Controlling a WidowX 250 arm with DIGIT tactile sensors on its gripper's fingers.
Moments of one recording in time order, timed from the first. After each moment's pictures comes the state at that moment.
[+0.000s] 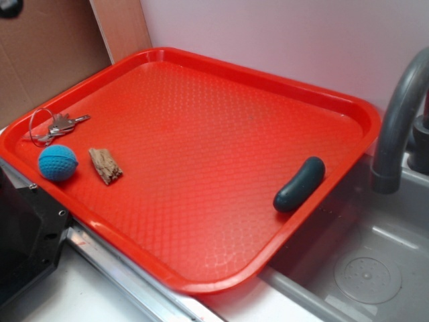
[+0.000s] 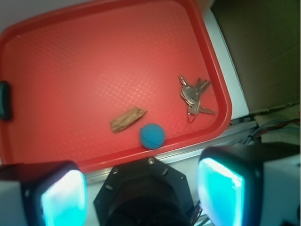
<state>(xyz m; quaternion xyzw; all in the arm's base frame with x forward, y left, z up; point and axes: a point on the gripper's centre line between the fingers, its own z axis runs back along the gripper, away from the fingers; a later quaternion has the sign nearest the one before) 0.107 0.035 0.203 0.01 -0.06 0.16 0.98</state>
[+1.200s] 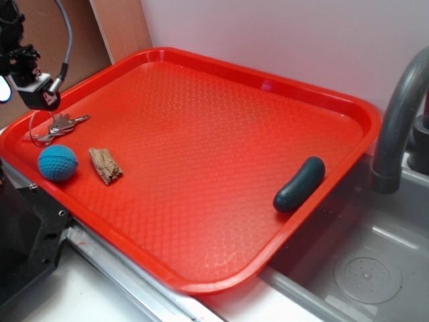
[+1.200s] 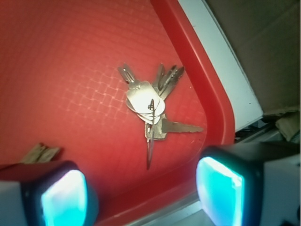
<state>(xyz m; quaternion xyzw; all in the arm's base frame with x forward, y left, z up) 0.123 0.112 0.080 0.02 -0.05 0.21 0.98</state>
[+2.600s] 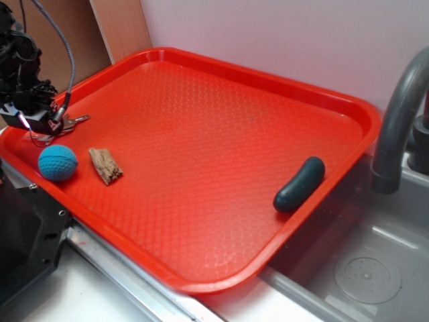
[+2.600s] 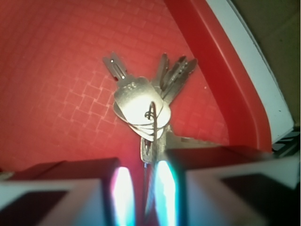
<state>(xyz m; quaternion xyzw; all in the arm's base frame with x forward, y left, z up) 0.130 0.119 0.044 0.04 -0.07 0.20 0.98</state>
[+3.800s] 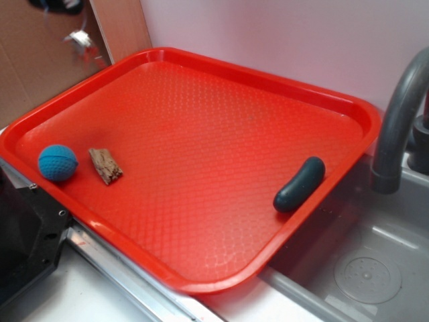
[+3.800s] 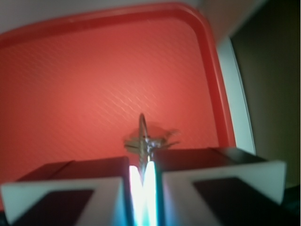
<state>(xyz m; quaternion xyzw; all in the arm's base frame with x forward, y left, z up) 0.201 0.055 0.182 -0.01 -0.06 0.04 1.00</state>
